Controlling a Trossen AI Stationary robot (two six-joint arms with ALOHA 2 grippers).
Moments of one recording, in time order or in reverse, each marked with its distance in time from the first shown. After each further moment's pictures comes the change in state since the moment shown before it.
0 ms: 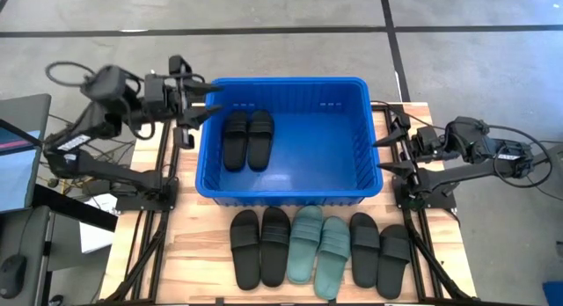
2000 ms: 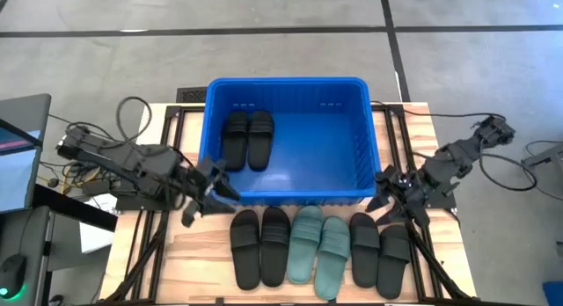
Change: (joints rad) left arm -0.499 -0.029 -0.447 0.061 -0.022 -0.711; right arm 0.511 0.211 0.001 -0.102 0.057 0.759
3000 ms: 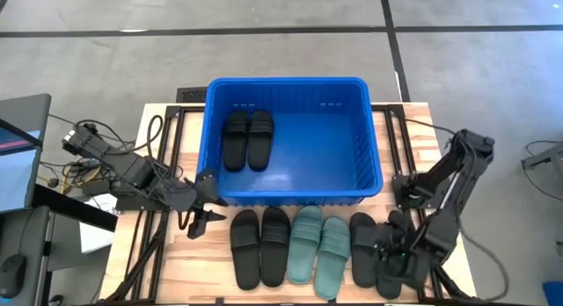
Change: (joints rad) left arm -0.153 0.051 0.000 -0.576 -0.252 -0.023; right arm 0.479 0.723 0.215 -0.637 0.441 0.658
